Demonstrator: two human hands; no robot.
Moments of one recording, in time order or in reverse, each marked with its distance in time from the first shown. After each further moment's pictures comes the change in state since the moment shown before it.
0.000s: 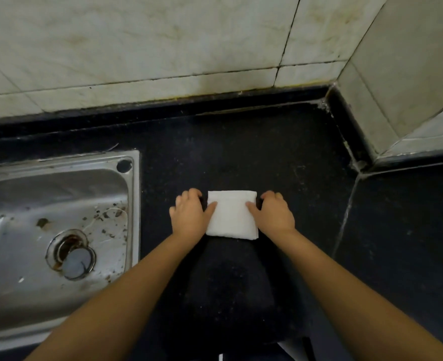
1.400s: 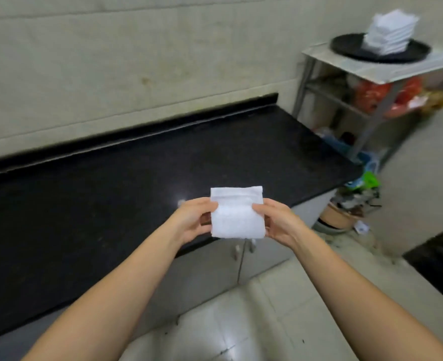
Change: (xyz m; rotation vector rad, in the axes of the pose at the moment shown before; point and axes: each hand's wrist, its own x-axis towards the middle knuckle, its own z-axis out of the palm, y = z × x) left_hand -0.705 0.079 0.094 -0.047 -1.869 0.623; right_hand -0.805 0.286 0.136 1.779 1.351 0.784
